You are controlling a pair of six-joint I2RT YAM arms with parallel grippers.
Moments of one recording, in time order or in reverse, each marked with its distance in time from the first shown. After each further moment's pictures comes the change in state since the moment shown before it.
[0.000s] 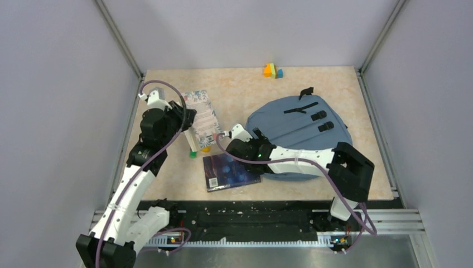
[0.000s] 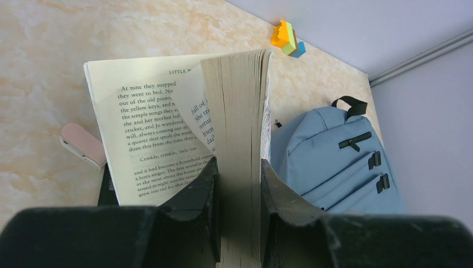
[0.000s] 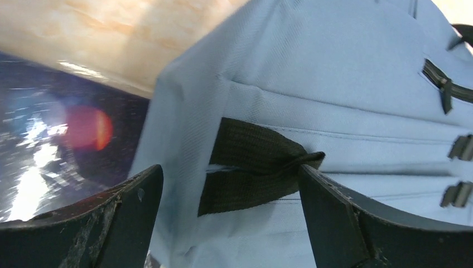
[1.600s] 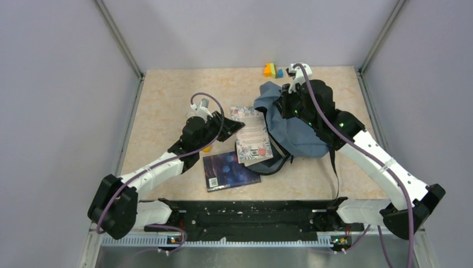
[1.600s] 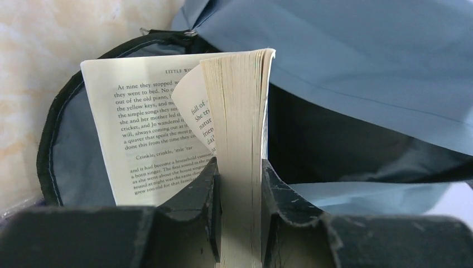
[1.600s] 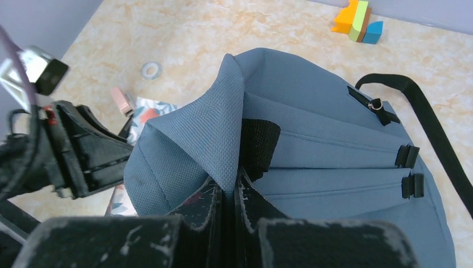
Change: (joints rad) left arm -0.311 0.323 -0.215 0.617 0.212 -0.452; right arm -0.437 -0.481 0.225 -0.099 -0.570 0.044
